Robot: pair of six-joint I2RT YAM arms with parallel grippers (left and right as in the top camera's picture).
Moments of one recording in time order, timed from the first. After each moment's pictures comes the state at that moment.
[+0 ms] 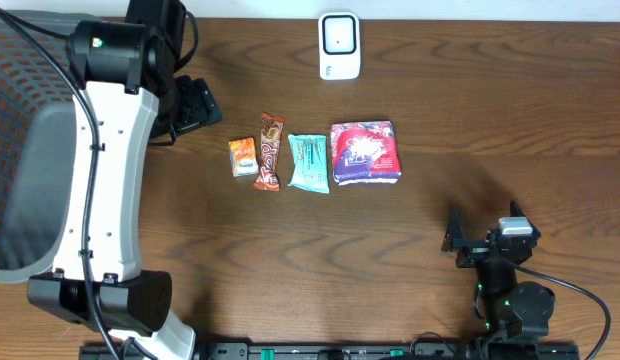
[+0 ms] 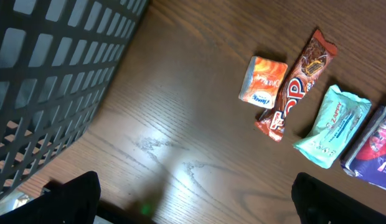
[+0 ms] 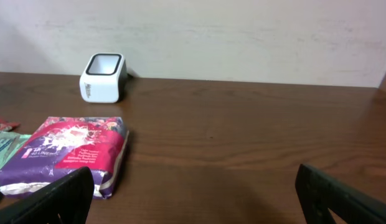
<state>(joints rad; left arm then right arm) -0.11 1.78 2.09 -1.69 -0.16 -0.55 -0.04 0.02 0.01 -0.07 -0.08 -0.01</state>
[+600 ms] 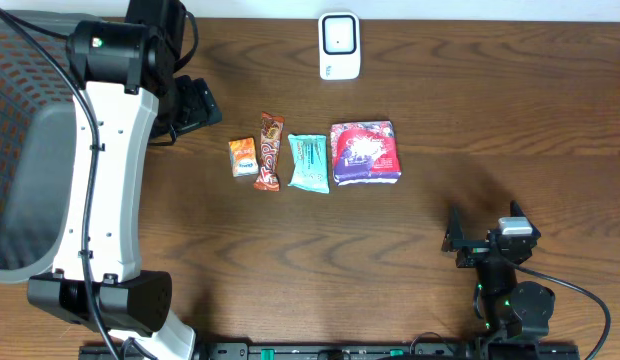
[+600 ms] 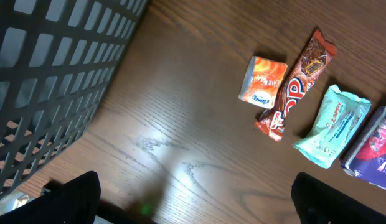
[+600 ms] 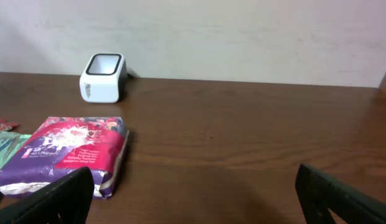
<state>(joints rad) -0.11 1.78 2.09 -1.70 -0.16 -0.55 -0.04 0.02 0.01 -0.07 -0.08 -0.01</state>
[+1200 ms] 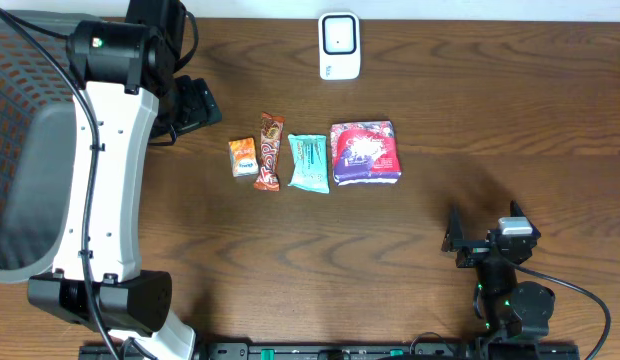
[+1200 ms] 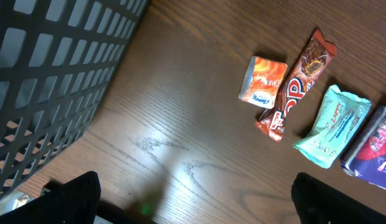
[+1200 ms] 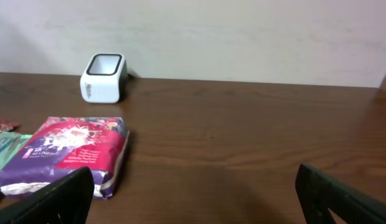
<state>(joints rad) -0.11 1.78 2.09 -1.70 -0.16 -0.55 -0.04 0.02 0.01 -0.07 -0.08 -0.01</state>
